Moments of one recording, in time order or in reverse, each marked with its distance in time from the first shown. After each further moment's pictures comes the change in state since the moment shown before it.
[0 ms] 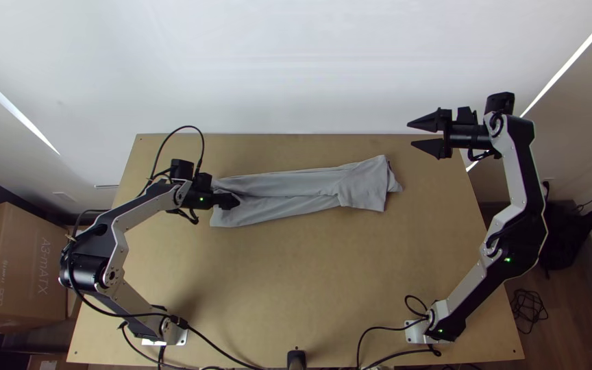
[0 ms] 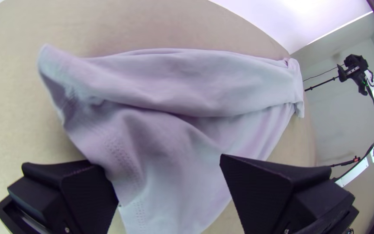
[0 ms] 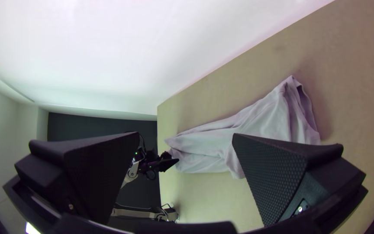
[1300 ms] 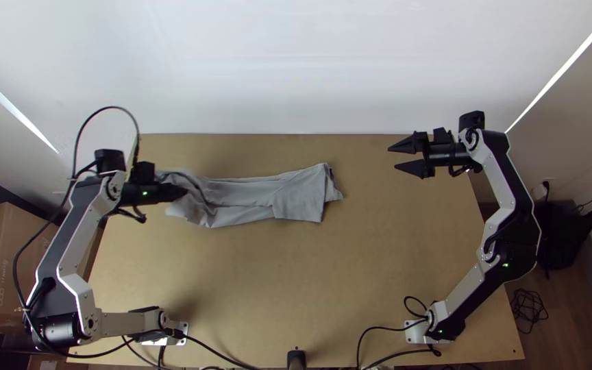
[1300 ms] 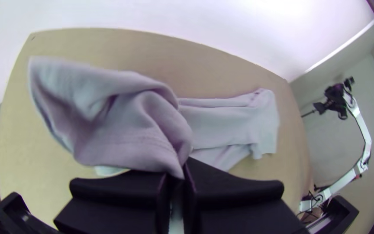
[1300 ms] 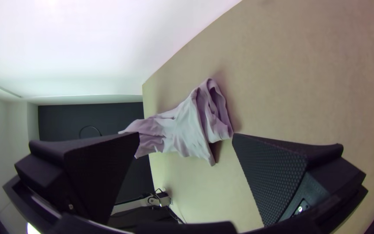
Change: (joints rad) left arm 0.286 -0.335 0.117 -0.423 0.053 0.178; right arm 0.068 -0.045 -0.233 0.011 0.057 -0.072
